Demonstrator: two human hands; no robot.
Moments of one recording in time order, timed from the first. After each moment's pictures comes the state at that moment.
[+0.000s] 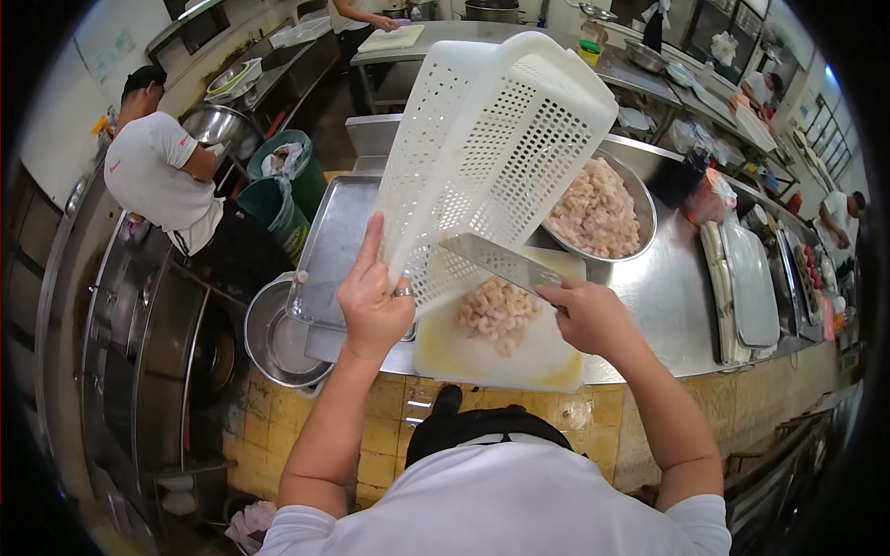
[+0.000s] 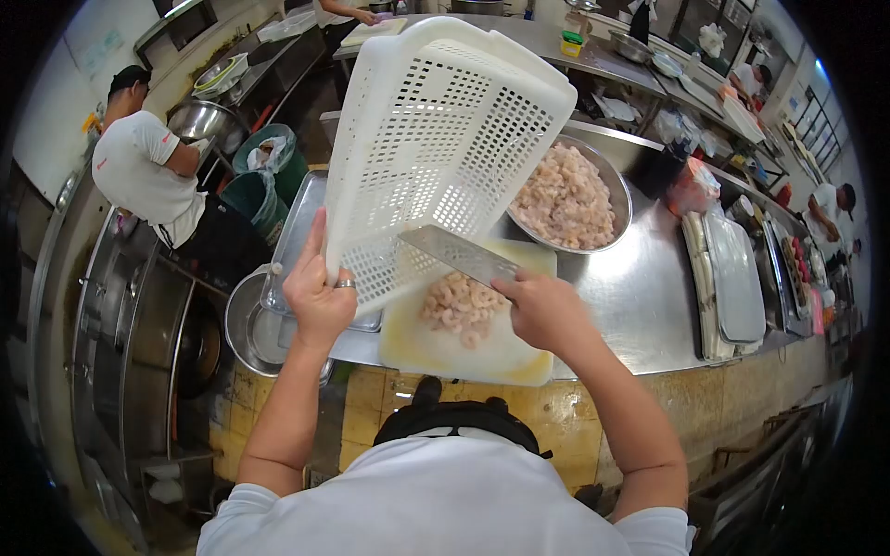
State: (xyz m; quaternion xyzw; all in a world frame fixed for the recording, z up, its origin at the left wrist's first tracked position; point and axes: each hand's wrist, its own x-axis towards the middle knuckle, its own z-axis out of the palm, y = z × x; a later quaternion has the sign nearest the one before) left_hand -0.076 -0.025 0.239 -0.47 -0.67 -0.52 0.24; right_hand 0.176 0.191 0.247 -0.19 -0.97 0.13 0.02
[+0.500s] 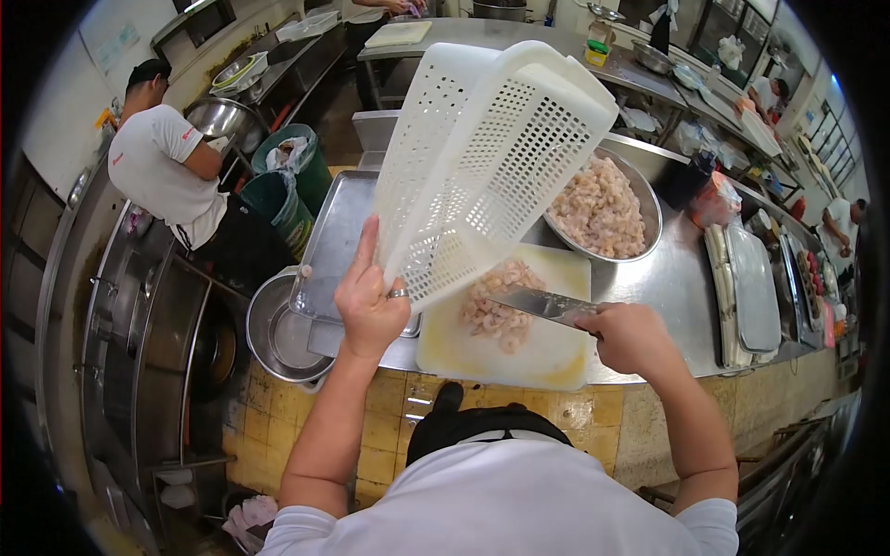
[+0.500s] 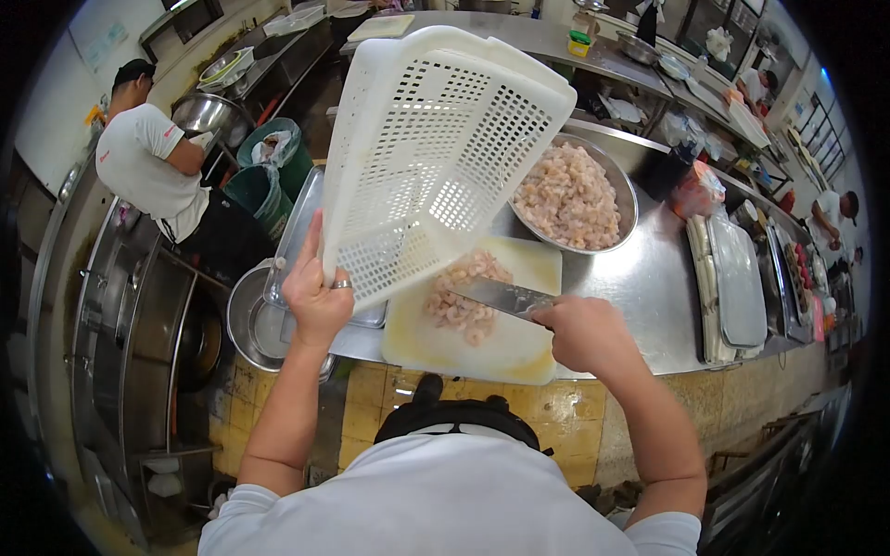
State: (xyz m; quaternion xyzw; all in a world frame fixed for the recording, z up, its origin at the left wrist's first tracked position) left_hand -0.083 -0.037 0.229 -0.46 -0.69 -0.49 0.26; right_hand 0.212 0.184 0.292 -0.24 -0.96 0.07 -0.16
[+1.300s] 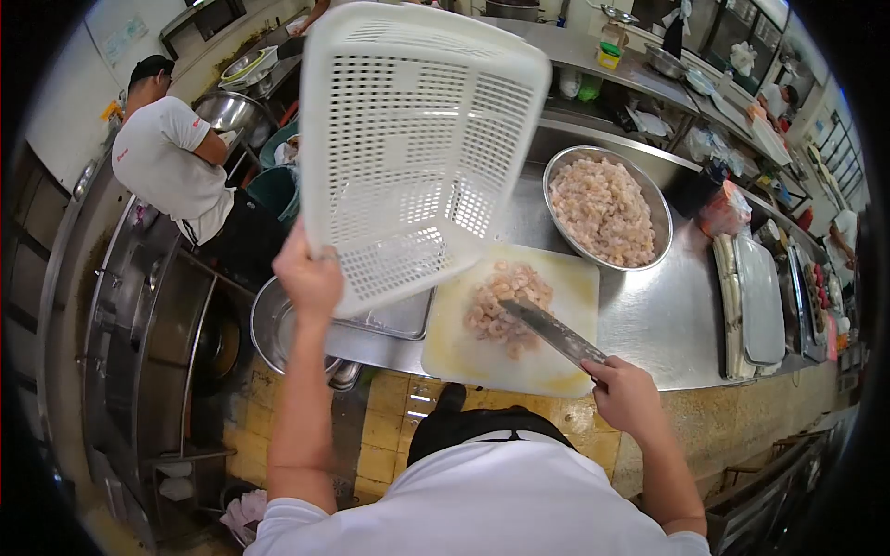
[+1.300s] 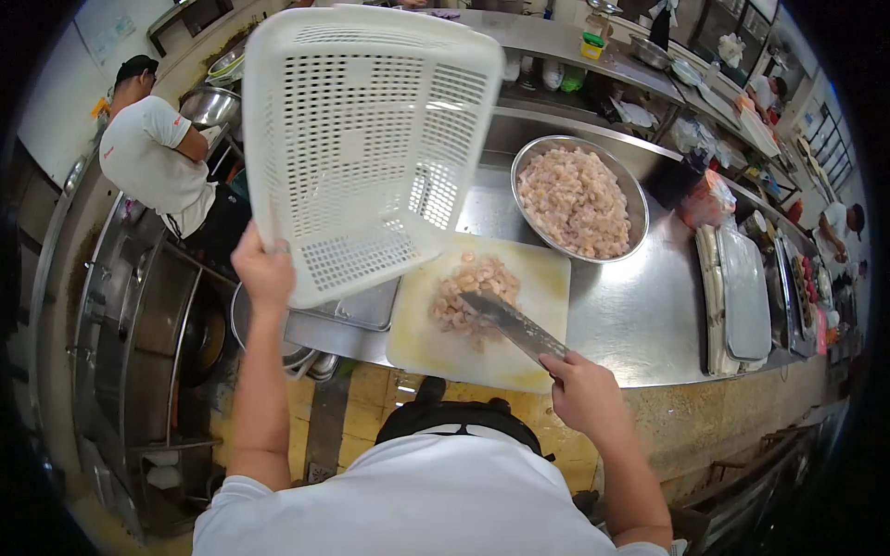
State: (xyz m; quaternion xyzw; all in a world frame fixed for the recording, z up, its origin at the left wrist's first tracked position) left_hand -0.163 -0.065 0.239 -0.34 -0.73 -0.56 0.22; right_hand 0.263 0.146 0.247 -0.30 -0.94 0.19 -0.03
